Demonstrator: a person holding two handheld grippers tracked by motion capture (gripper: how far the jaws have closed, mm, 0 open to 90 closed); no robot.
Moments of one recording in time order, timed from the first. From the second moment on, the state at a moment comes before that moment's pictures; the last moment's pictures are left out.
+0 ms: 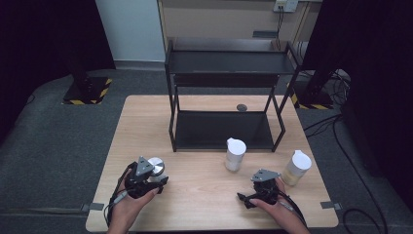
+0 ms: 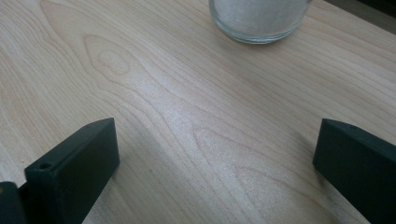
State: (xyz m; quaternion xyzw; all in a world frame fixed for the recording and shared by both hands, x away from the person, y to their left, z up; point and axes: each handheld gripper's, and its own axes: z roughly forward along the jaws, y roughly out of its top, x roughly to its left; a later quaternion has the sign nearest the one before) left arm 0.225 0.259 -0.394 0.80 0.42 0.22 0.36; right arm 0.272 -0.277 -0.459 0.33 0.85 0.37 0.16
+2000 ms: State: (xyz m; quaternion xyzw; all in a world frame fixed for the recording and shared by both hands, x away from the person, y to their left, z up) left arm 0.322 0.157 -0.385 0.82 0.39 0.22 0.35; right arm 0.272 -0.278 -0.459 0.33 0.85 0.37 0.16
